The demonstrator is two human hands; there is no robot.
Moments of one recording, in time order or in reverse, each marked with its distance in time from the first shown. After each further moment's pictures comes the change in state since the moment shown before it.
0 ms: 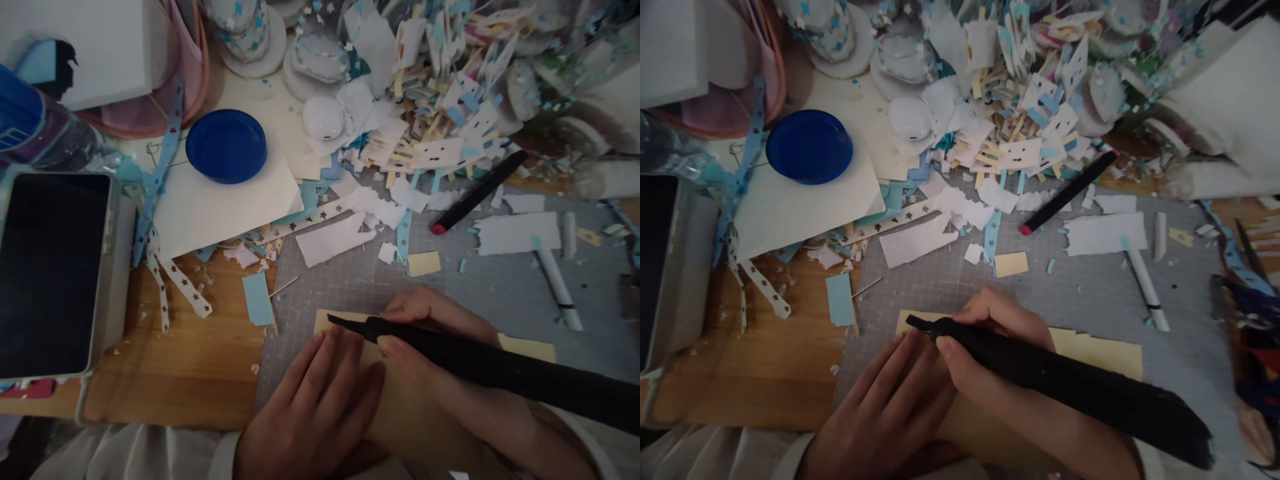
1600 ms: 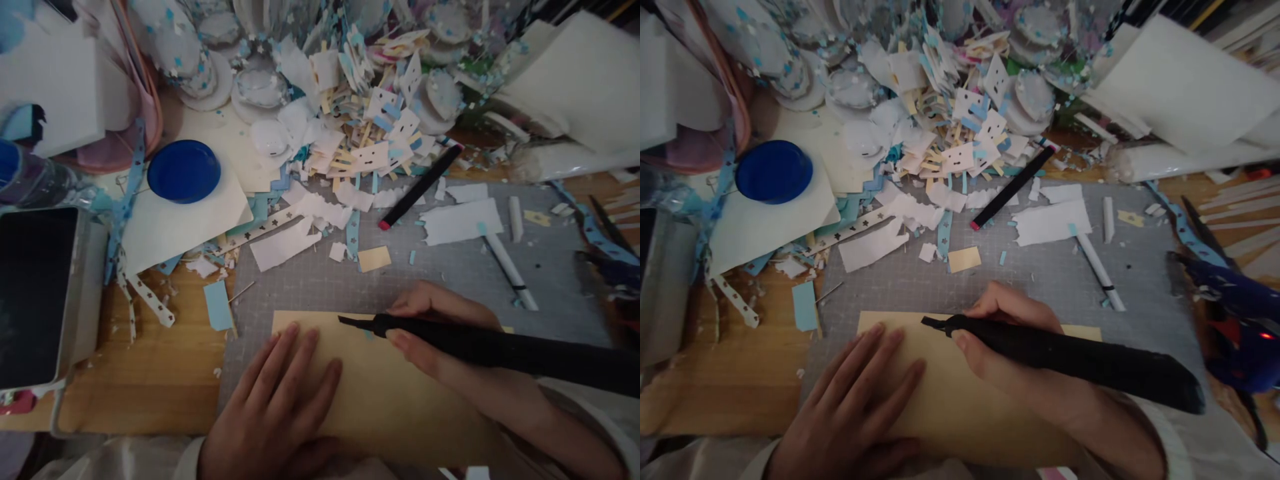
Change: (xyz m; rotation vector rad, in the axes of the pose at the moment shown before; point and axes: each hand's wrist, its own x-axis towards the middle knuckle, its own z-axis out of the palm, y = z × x) left_hand -0.001 0.003 0.003 0.006 0.007 -0.044; right_hand -0.018 0.031 -0.045 -0.004 0.111 0.067
